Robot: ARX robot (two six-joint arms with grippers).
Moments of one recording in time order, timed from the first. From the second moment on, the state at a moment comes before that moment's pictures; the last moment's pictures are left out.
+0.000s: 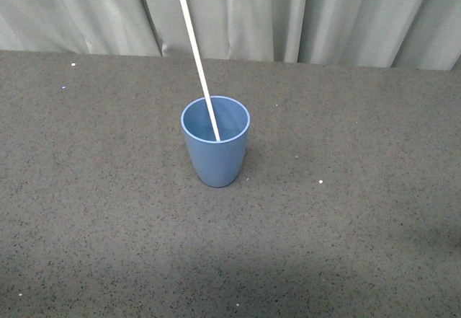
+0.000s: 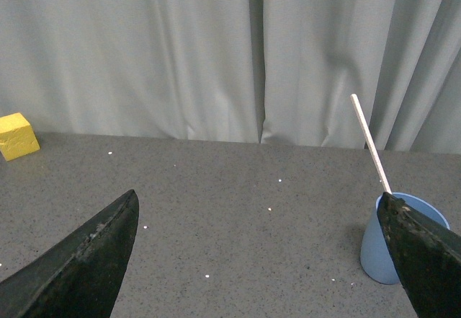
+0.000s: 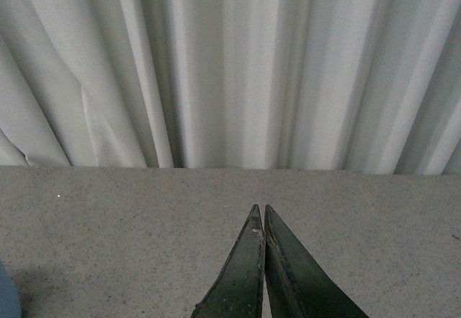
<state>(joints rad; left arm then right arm) 0.00 0.00 0.02 0.00 0.00 0.00 0.12 1.04 0.07 0.95 0.11 0.00</state>
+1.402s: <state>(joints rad) 0.00 0.00 0.02 0.00 0.00 0.00 0.00 0.18 0.00 0.18 0.00 0.00</state>
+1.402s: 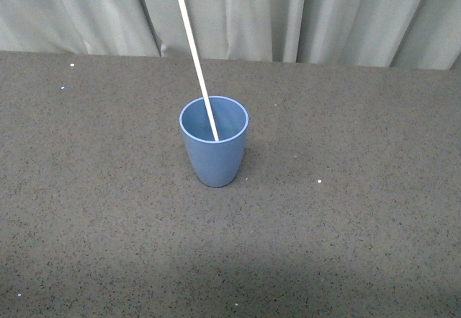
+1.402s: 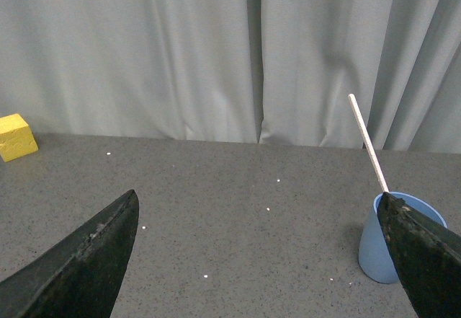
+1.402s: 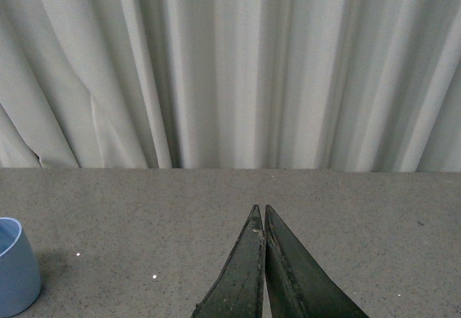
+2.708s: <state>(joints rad) 0.00 0.00 0.02 0.00 0.00 0.00 0.00 0.00 0.01 0.00 0.00 0.00</state>
